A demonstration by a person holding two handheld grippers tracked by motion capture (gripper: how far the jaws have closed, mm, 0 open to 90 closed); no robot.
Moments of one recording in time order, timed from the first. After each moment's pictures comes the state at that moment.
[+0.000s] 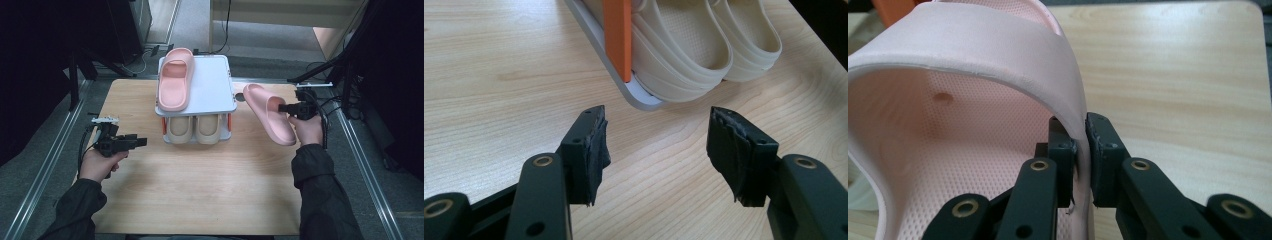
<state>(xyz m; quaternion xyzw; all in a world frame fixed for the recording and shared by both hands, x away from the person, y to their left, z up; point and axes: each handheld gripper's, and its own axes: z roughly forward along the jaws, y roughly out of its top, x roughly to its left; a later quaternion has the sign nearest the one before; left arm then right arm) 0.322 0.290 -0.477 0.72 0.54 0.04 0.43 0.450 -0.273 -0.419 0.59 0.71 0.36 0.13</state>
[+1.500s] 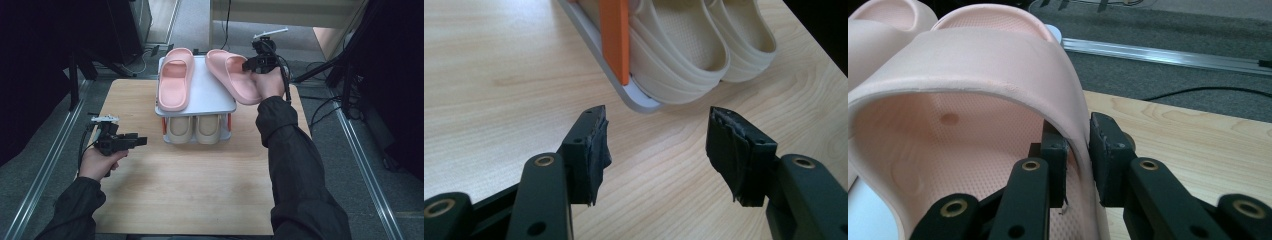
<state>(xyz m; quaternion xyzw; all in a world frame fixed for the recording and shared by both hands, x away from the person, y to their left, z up) 0.325 0.291 -0.476 0.73 0.53 0.05 0.44 0.517 -0.138 -0.323 0.56 0.73 0.35 0.15</state>
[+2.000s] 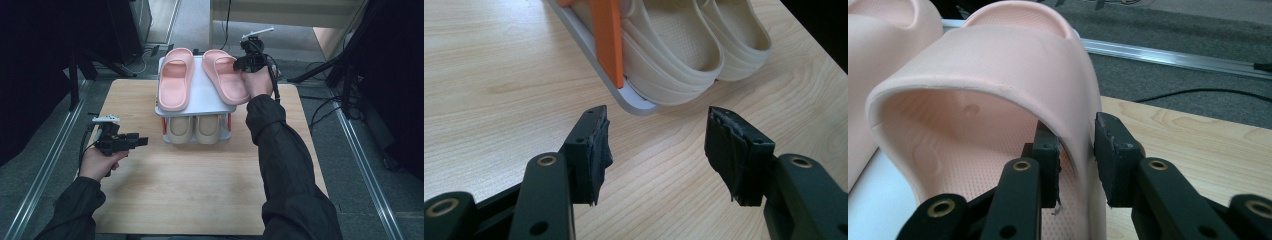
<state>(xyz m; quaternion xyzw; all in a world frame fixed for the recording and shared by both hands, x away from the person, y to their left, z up) 0.325 0.289 -0.477 0.74 0.52 0.04 0.43 0.526 -0.111 -0.330 0.56 0.74 0.34 0.16</state>
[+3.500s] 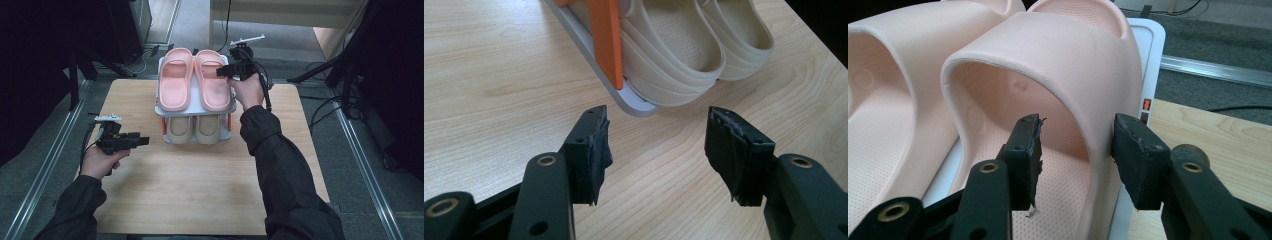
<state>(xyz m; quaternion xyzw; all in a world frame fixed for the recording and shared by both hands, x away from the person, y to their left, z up) 0.329 0.287 -0.477 0.74 0.51 0.04 0.43 0.498 -0.085 -0.336 0.51 0.76 0.39 0.12</state>
